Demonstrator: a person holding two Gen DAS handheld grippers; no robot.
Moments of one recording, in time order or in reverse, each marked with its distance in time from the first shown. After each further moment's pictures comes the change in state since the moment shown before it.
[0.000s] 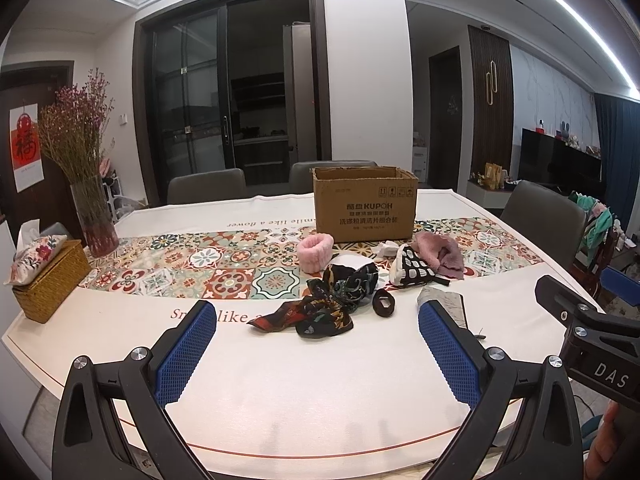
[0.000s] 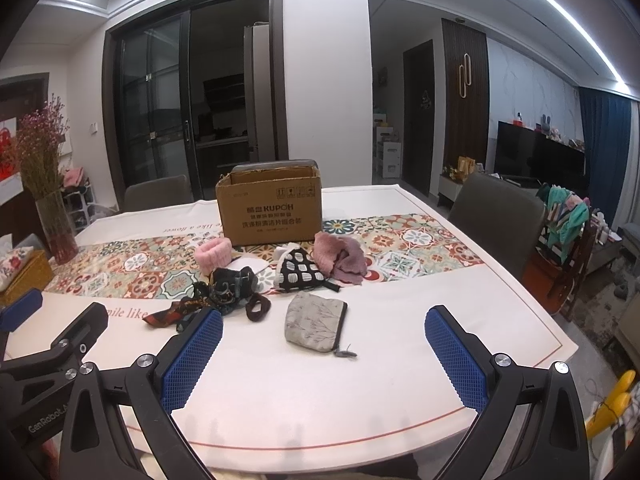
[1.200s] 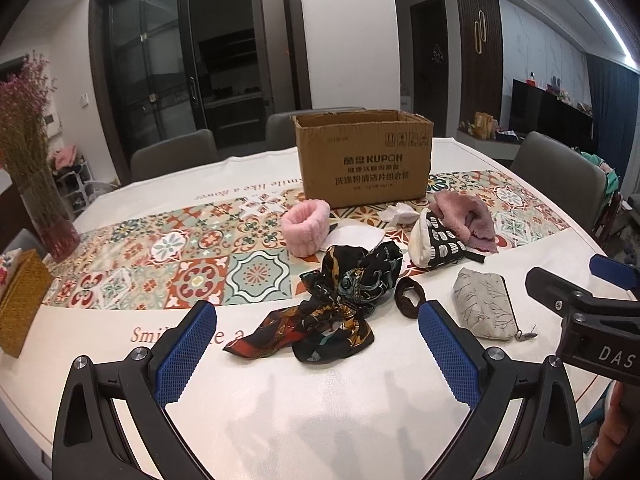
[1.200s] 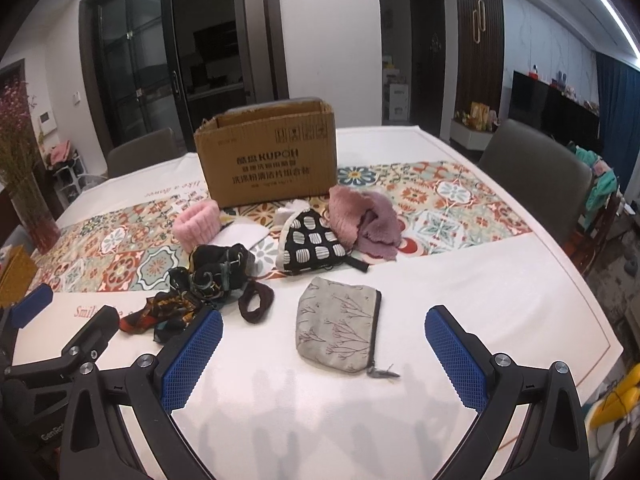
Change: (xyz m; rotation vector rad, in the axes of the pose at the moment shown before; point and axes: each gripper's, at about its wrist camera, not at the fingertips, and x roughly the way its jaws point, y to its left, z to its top) left arm 0.143 0.014 0.017 0.082 0.183 -0.066; right arm 0.131 0.022 0.015 0.021 0.224 0.018
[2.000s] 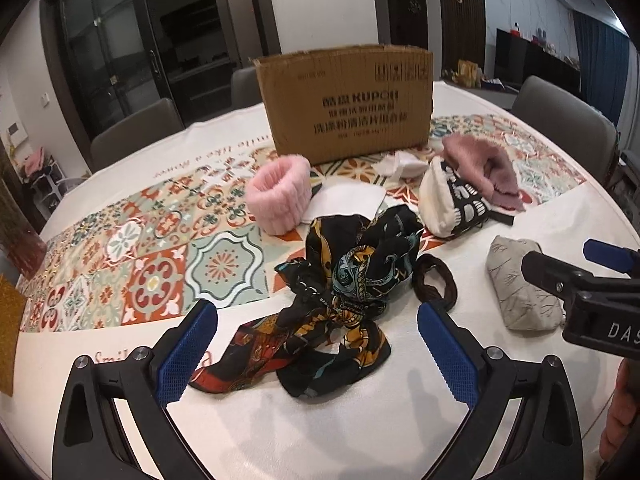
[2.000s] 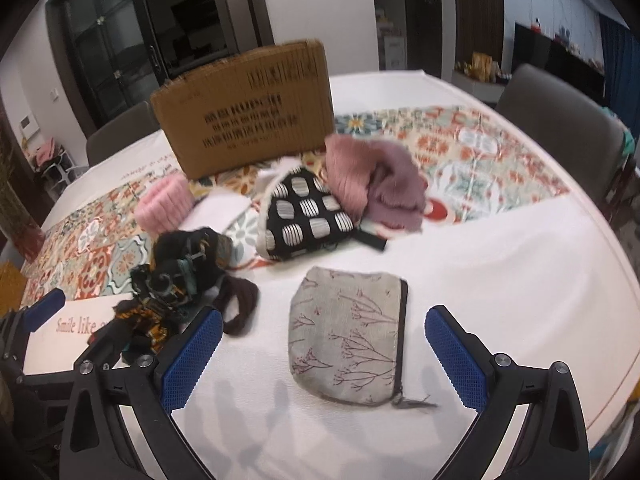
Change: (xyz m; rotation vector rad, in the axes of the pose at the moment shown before) left arm 0.096 -0.010 0.007 0.115 0.173 -0.045; right arm 0.090 -0.010 0.007 0.078 0.170 0.023
